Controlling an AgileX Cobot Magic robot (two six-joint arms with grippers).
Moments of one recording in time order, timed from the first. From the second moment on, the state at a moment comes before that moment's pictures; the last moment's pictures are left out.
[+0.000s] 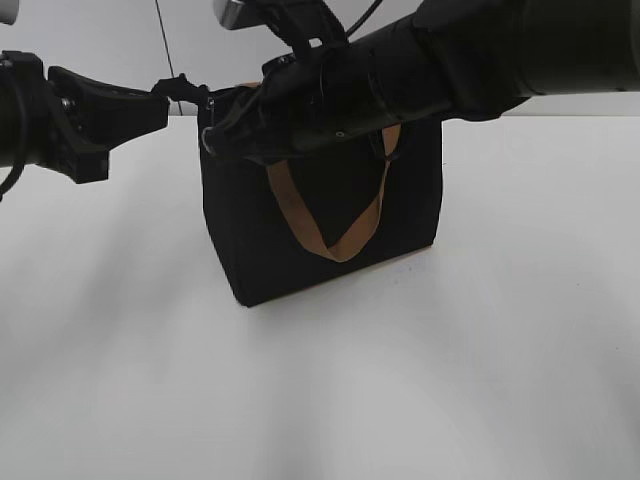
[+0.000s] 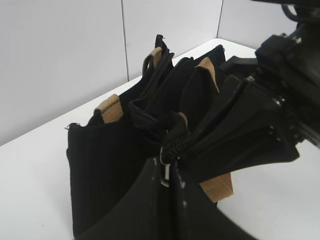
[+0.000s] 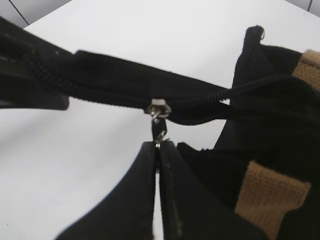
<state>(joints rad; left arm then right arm) -0.21 1.36 -0.68 1.25 -0.67 -0.94 0.62 1.85 -1.27 1.22 0.34 -1.23</state>
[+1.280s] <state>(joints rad) -0.21 1.36 -0.68 1.25 -0.58 -0.94 0.51 1.76 -1.27 1.03 0.37 -1.04</state>
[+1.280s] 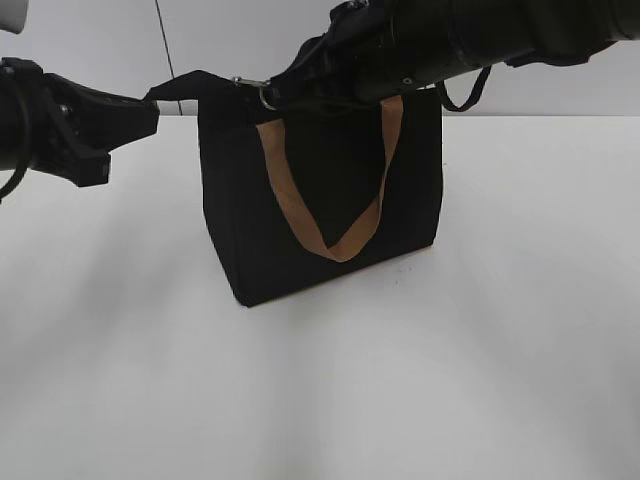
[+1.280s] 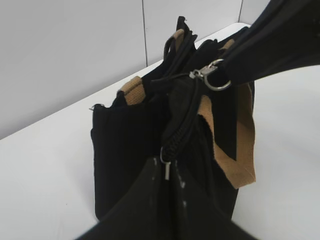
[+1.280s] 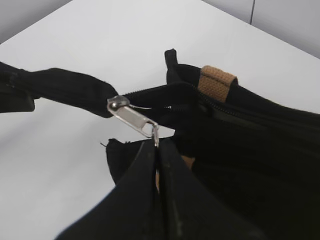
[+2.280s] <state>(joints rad) -0.21 1.36 -0.68 1.25 -0.46 -0.94 0.44 1.76 -1.31 0.97 0.35 -1.01</state>
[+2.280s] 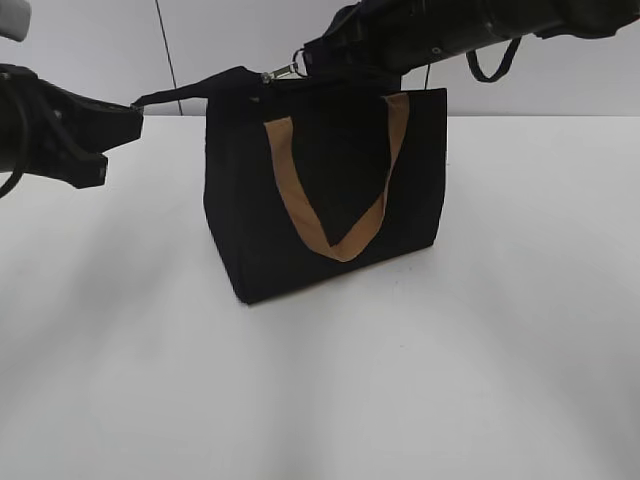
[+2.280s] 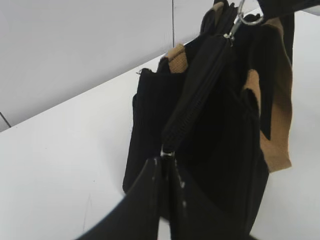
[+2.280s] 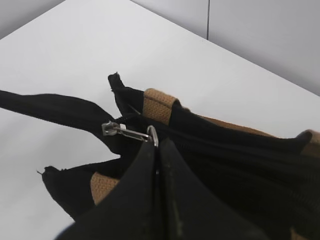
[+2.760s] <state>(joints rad) -0.21 1.30 -0.68 1.25 -0.45 -0.94 0.44 1.77 -1.31 0.97 0.35 -0.99</state>
